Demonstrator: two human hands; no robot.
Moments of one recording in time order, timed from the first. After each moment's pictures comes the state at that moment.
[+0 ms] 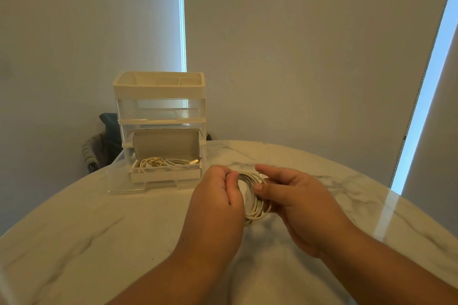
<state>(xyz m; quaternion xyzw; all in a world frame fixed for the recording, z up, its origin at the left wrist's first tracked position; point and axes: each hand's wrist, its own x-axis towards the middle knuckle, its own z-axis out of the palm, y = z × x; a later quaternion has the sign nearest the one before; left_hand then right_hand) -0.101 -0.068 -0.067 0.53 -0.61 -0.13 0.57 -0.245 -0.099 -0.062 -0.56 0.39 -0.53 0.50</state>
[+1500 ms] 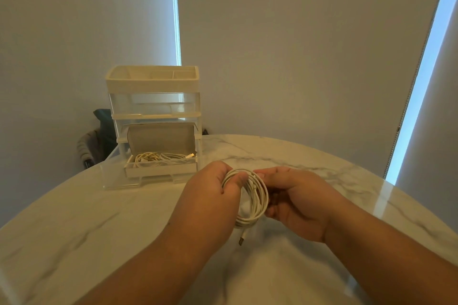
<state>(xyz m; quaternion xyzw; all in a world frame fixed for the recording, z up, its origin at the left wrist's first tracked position) -0.094 -0.063 -0.054 0.57 -0.65 -0.18 0.47 -0.254 -0.104 -0.057 -0.46 0.40 -0.47 0.64</state>
